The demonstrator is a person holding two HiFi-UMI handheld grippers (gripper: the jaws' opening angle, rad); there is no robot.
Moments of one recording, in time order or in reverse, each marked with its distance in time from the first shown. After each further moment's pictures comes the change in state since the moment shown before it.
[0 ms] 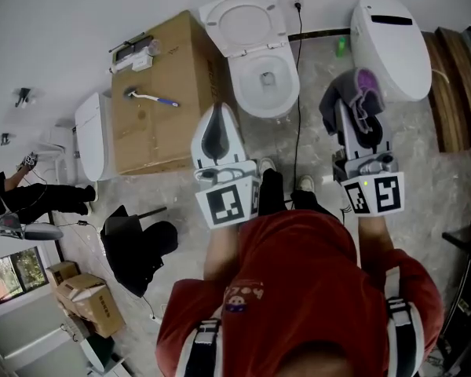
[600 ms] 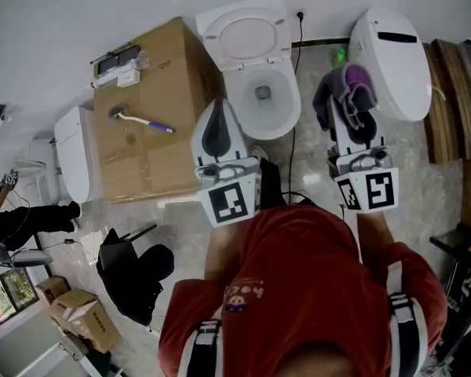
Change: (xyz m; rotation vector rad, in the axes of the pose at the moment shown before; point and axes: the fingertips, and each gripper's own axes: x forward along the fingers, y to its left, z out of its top) left arm 0.129 0.082 -0.073 -0.099 0.003 0.007; right arm 0.162 0.015 -0.063 -0.137 0.056 0.020
